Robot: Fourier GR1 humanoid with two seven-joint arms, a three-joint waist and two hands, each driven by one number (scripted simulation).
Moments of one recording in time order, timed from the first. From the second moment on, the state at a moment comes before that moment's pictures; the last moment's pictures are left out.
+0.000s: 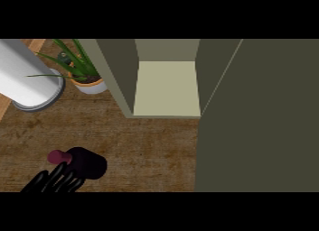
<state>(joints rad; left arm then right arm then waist) 0.50 0.24 -0.21 -2.35 0.59 -0.38 0.19 0.14 -0.17 0.11 -2.40 -0.22 0.12 0.33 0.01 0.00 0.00</state>
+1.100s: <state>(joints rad) 0.48 0.34 0.08 -2.33 0.72 -0.33 0.22 0.03 -0.18 0.12 -2.42 -0.19 0.05 0.45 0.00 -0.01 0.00</state>
